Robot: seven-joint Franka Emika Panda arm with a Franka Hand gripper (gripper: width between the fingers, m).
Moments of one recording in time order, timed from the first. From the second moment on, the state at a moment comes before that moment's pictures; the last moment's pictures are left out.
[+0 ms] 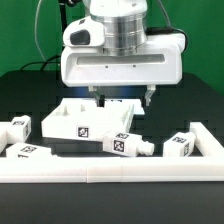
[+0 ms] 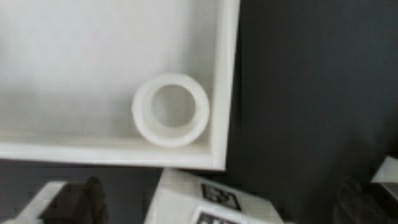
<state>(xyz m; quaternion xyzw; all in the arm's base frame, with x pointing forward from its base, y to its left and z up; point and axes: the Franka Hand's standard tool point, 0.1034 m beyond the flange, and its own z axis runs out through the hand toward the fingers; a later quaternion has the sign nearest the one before) 0.543 0.004 0.072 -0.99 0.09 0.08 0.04</state>
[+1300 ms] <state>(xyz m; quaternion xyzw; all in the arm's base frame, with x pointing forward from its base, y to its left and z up) 0.609 0.043 0.063 -0.92 0.37 0.07 0.05</state>
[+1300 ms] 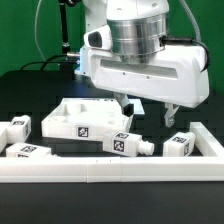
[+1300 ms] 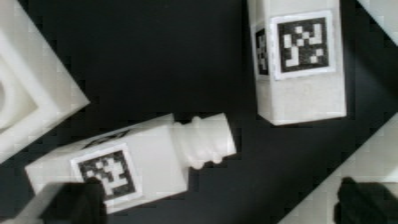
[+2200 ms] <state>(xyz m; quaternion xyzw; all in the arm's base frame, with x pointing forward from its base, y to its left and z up) 0.613 0.046 0.053 -0.91 0.29 0.29 0.09</state>
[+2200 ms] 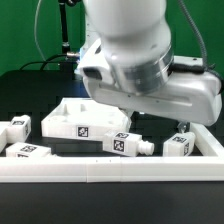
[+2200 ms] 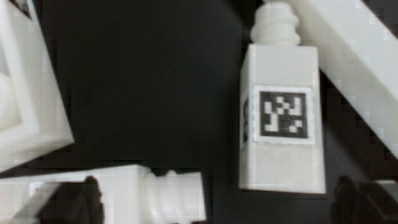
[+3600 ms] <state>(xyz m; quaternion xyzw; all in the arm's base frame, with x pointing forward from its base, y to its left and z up) 0.619 0.069 0.035 -0.90 0.24 0.35 0.10</state>
